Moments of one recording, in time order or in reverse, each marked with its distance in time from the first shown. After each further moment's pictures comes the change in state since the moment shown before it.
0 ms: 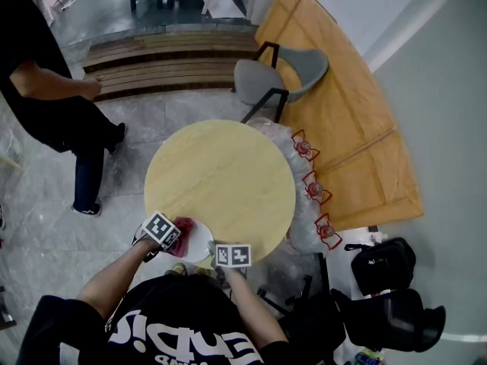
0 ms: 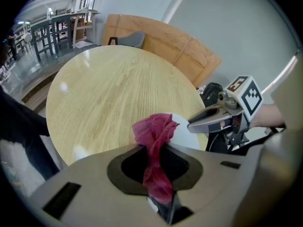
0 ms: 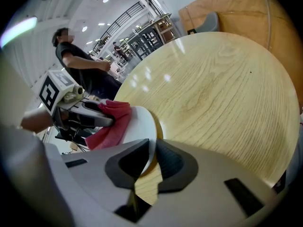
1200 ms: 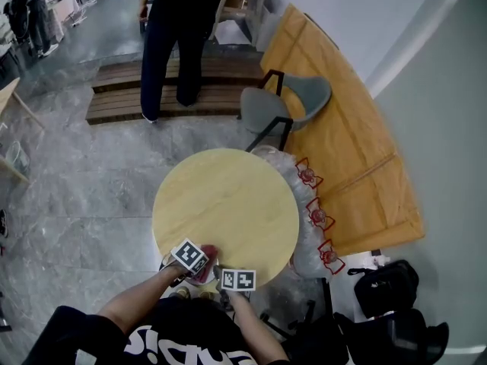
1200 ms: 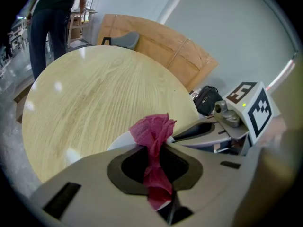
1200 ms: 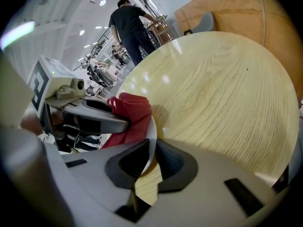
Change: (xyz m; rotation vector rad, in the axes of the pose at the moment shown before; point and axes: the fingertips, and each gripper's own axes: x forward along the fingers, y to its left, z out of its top) left arm 0.033 -0.055 0.039 -0.001 -0.018 -0.065; right arm -0.002 -0.005 0.000 0.041 -0.015 -0.004
